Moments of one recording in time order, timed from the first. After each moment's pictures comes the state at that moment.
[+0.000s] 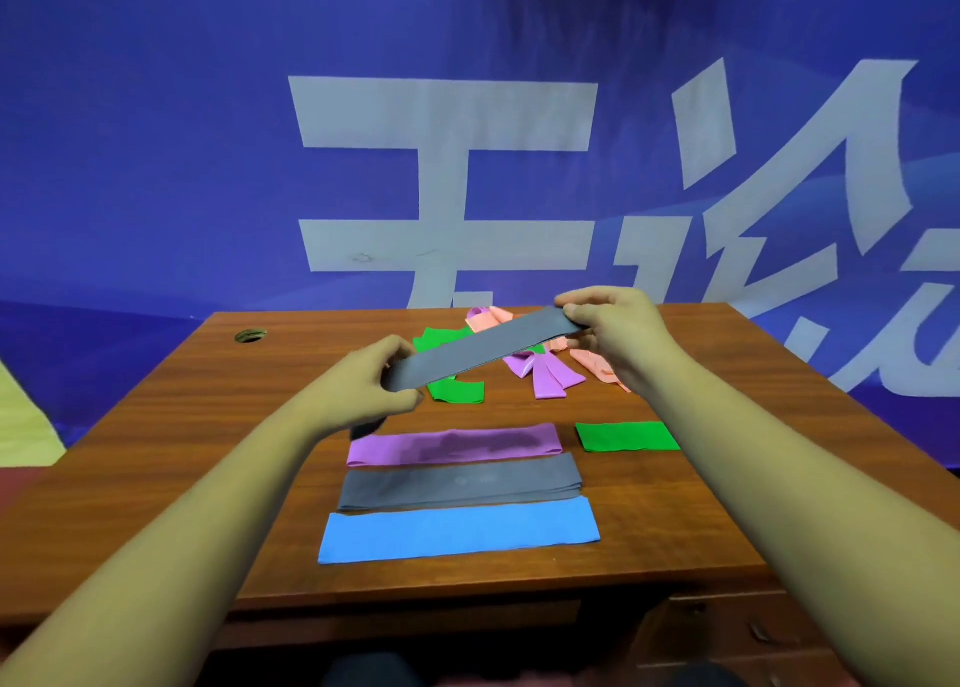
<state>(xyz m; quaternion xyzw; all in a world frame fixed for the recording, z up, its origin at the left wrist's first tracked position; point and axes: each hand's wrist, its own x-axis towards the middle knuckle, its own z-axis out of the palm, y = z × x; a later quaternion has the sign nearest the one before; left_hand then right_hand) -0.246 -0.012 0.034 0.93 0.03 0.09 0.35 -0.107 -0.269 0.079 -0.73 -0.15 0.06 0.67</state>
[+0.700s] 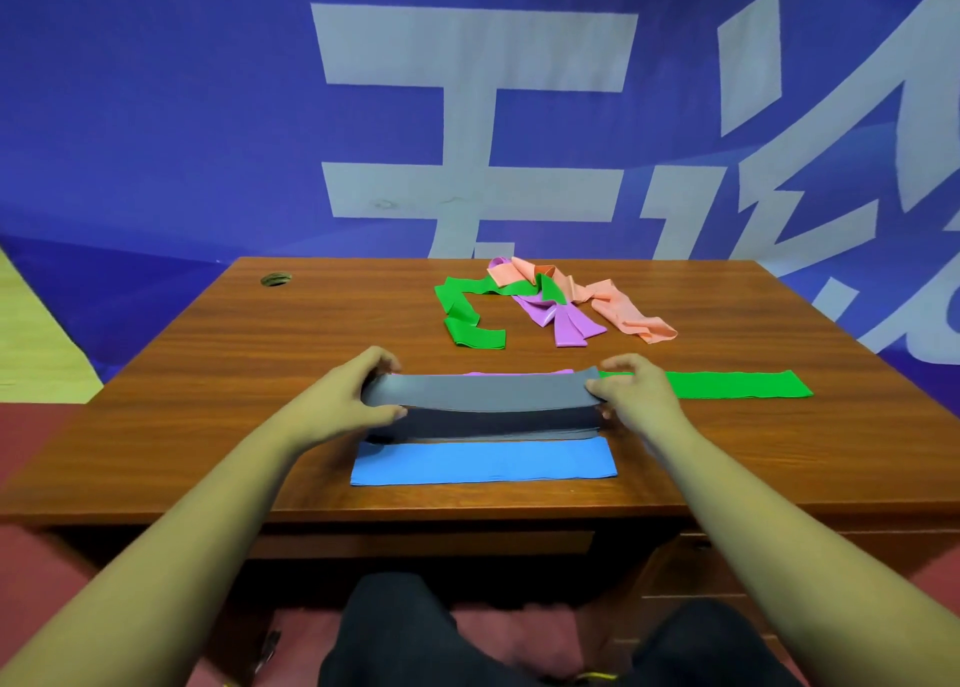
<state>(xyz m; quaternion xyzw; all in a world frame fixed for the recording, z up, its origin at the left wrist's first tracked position) -0.304 0.022 -0.041 0.93 0.05 0.07 0.37 -0.136 -0.294 -0.047 -0.83 -0.03 0.08 0.55</state>
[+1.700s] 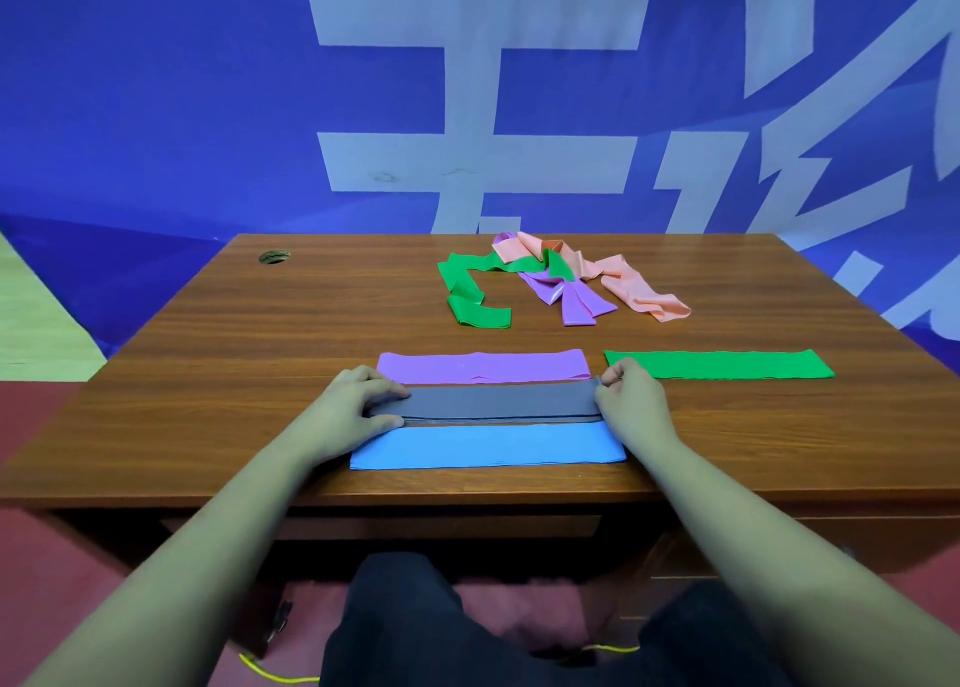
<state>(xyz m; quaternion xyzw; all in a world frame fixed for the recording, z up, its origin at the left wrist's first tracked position) -0.298 0.033 -0.100 0.96 0.07 0.05 0.25 -0.132 -0.286 -0.093 -0.92 -0.09 -0.01 0.39</state>
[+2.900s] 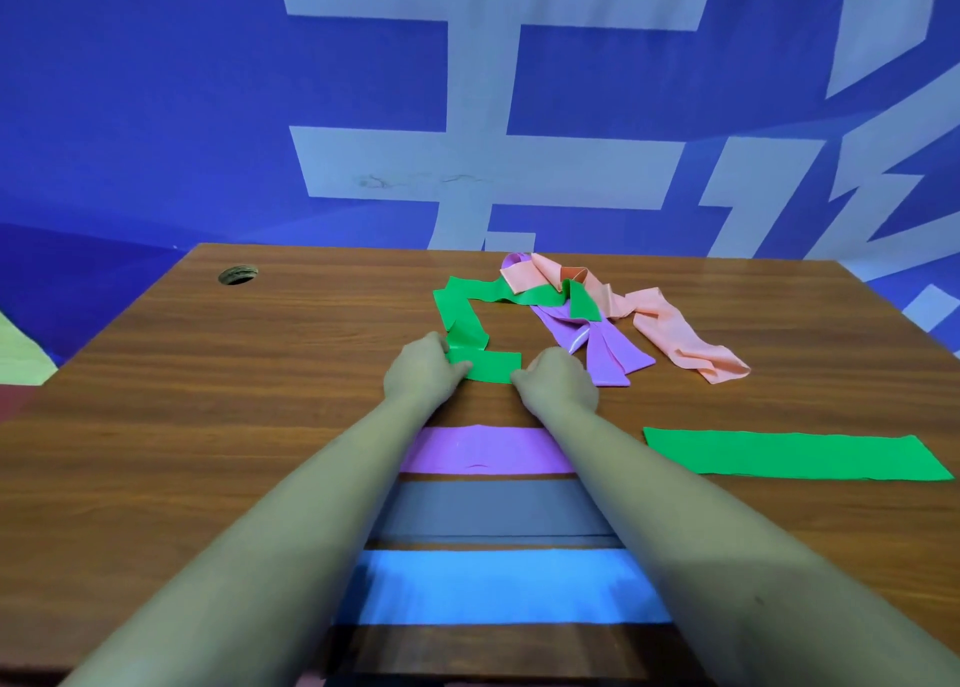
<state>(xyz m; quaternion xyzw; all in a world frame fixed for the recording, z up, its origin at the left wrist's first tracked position) -0.083 0.018 -0.097 0.91 0.31 0.08 0.26 -0.014 -0.124 -0.100 -0.96 -0.06 0.07 0.25</state>
